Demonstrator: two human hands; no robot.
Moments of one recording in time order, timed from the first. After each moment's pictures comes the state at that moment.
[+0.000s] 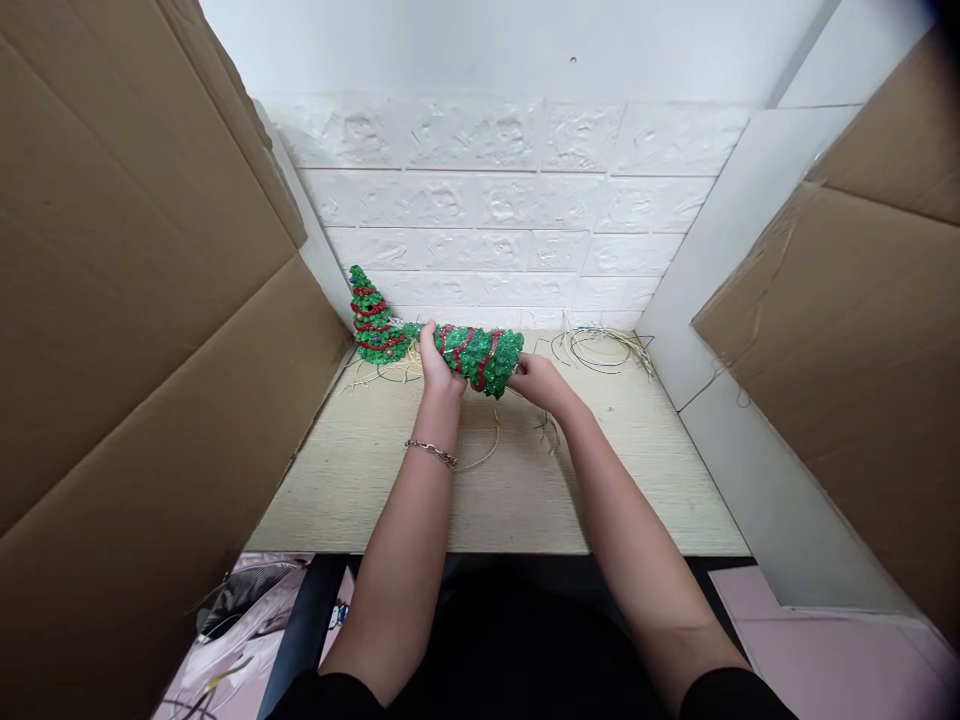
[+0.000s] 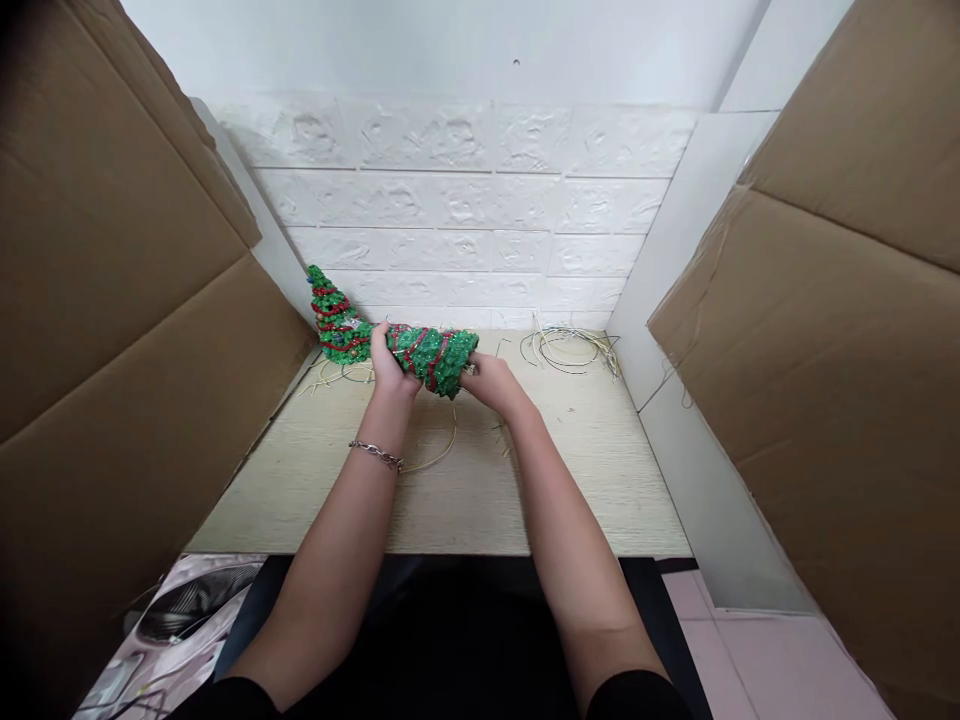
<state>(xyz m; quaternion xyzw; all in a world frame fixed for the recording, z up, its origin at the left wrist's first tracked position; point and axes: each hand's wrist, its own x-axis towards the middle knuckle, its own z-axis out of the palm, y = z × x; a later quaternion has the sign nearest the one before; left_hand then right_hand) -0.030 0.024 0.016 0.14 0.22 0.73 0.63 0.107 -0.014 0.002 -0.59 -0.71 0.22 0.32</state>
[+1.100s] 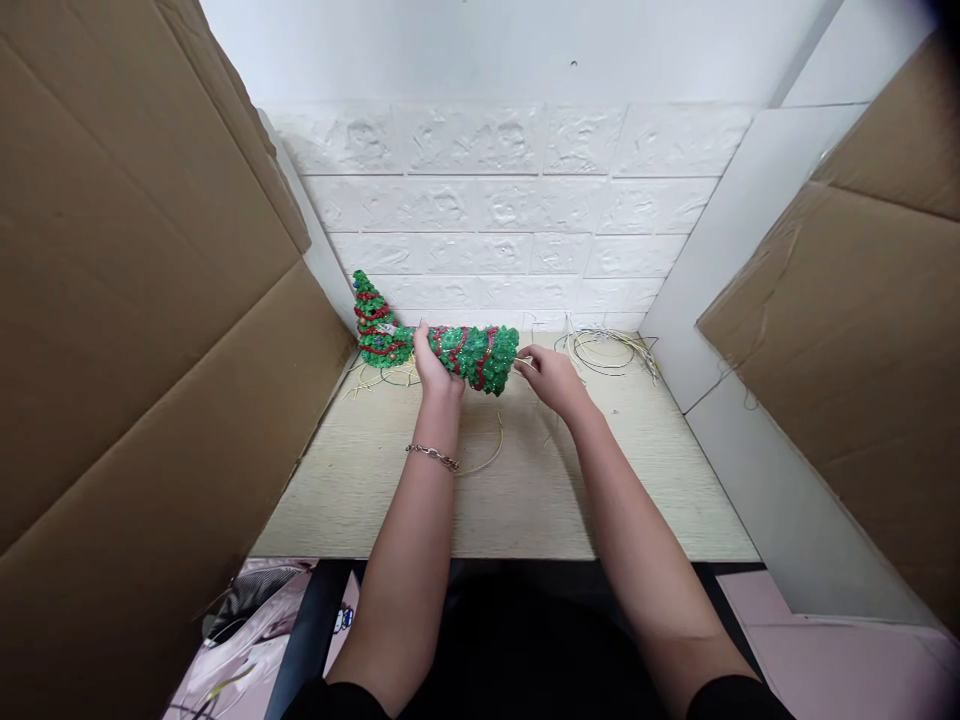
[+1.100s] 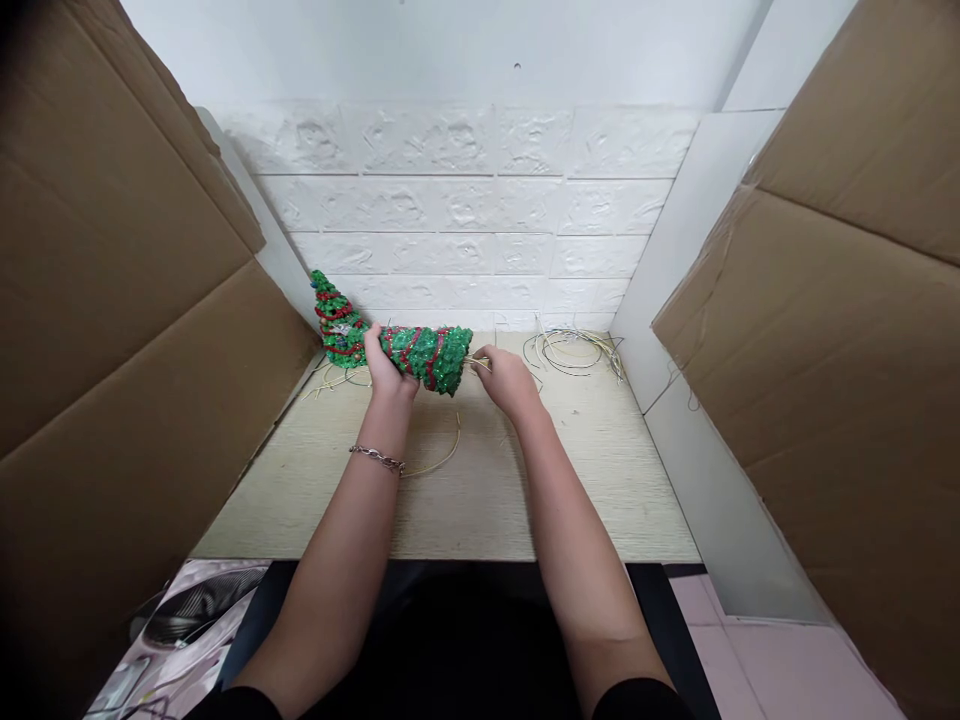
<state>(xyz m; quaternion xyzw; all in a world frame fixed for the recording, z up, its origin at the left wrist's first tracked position) -0.034 0.021 0.022 0.13 0.23 0.77 0.58 0.118 -0.015 0.003 -0.60 -0.71 0.13 0.34</state>
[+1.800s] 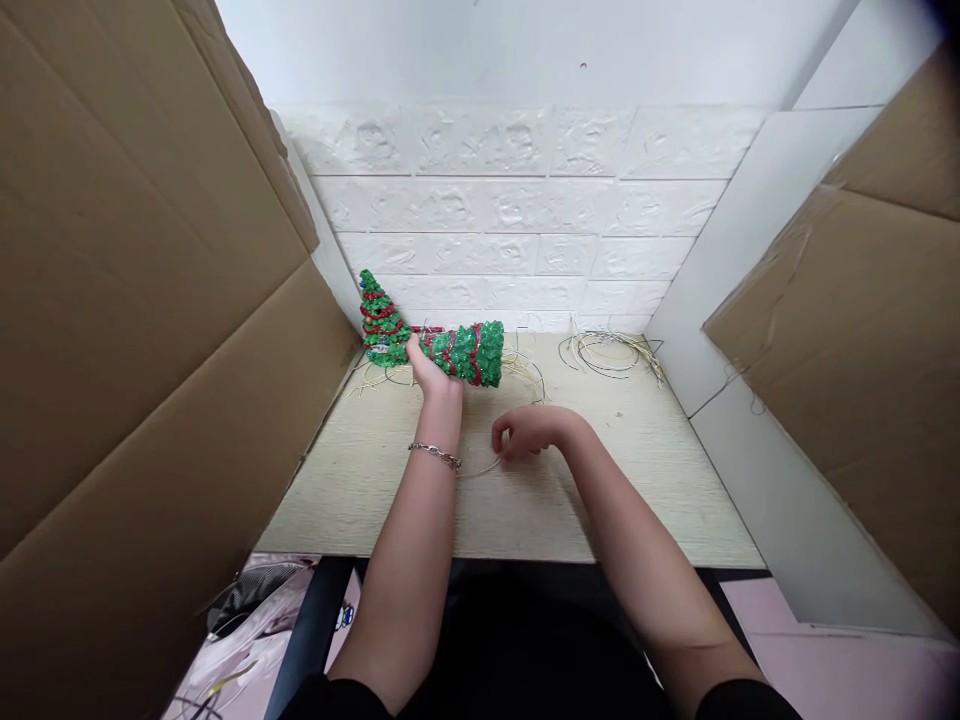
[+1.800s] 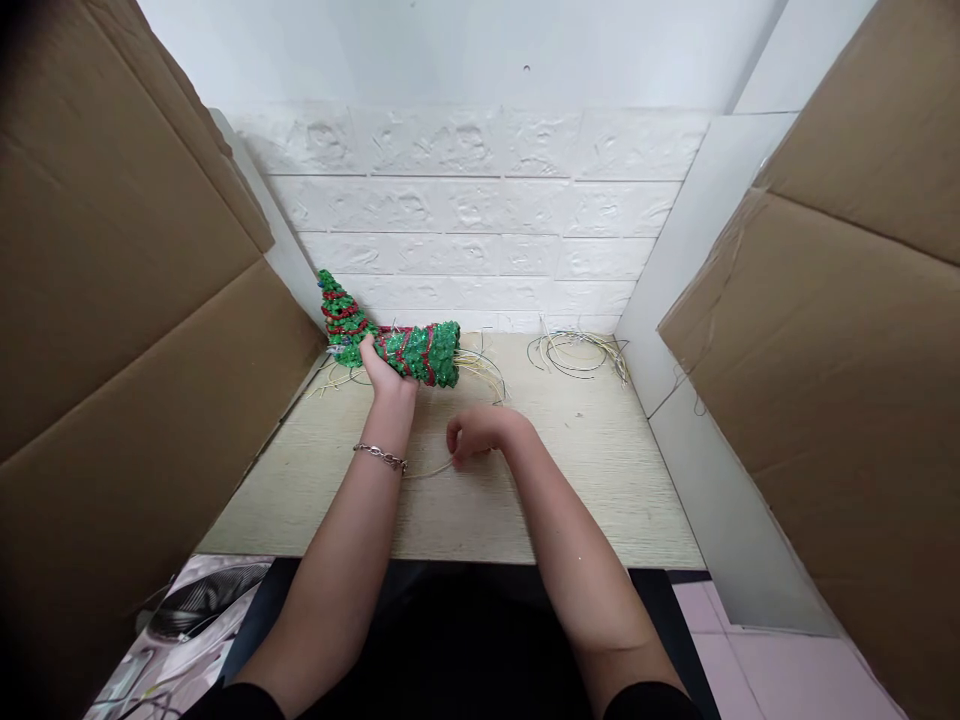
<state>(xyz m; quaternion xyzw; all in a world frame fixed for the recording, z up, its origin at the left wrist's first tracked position) -0.042 0.027 0.016 0.07 0.24 0.80 0.54 0.088 -0.042 0.005 -0.49 -0.77 0.41 -0.06</state>
